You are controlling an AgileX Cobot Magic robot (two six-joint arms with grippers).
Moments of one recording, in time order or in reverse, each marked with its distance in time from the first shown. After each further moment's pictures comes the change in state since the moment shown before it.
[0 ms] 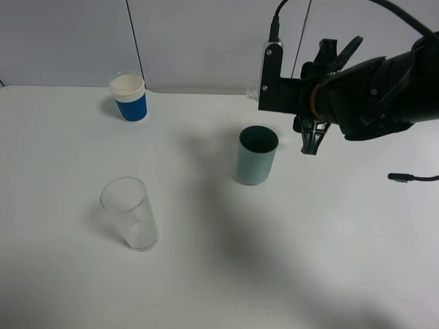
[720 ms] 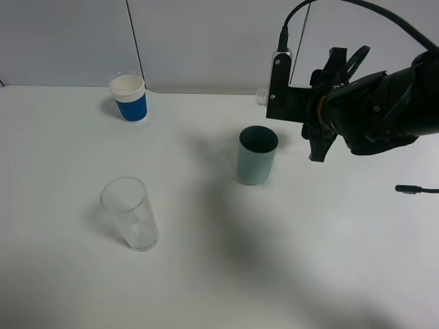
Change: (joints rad) left arm 0.000 0.000 0.000 0.001 0.000 0.000; right arm 0.000 0.000 0.038 -0.053 0.070 0.090
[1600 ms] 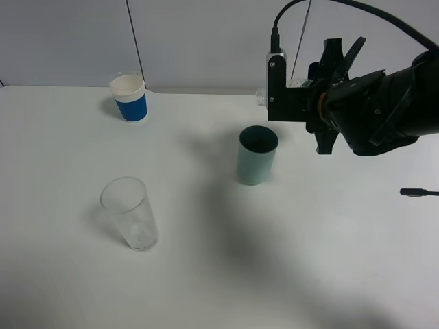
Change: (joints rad) left arm 0.000 0.000 0.000 0.000 0.000 0.000; right arm 0.000 0.000 0.000 -0.087 0.034 -0.085
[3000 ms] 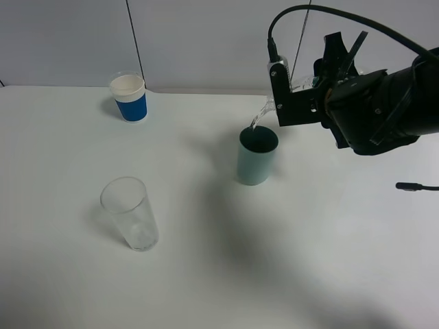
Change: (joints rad) left arm 0.000 0.000 0.000 0.000 0.000 0.000; right arm -0.004 0.000 0.000 -0.002 0.096 -0.189
